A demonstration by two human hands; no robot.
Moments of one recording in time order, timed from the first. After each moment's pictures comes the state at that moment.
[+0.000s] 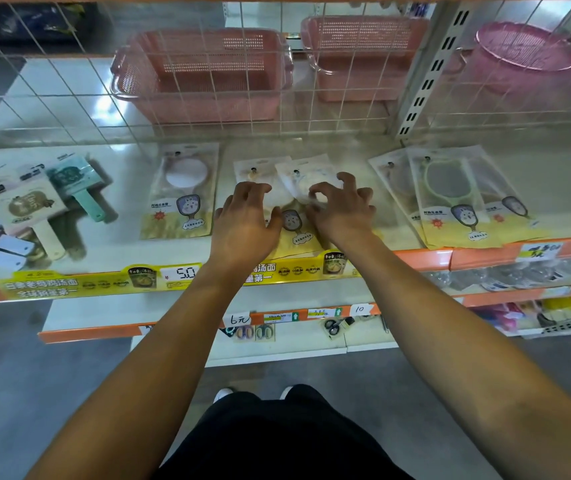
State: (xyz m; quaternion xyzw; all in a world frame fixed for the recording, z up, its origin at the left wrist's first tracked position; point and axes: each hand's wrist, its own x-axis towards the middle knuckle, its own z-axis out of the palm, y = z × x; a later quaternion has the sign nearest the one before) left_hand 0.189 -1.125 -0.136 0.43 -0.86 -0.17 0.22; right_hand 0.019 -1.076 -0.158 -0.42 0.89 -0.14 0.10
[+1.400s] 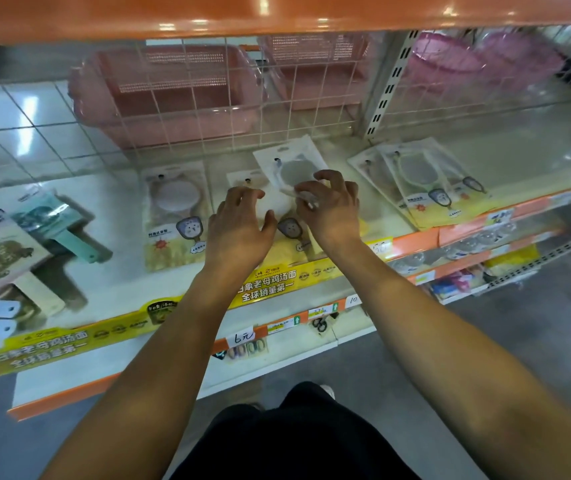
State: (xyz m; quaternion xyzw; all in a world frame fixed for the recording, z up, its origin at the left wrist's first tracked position) left_hand 0.221 -1.174 -0.142 0.32 -0.88 -0.24 0.24; right_hand 0.071 -1.088 -0.159 -0.37 0.87 -0.31 -0.10
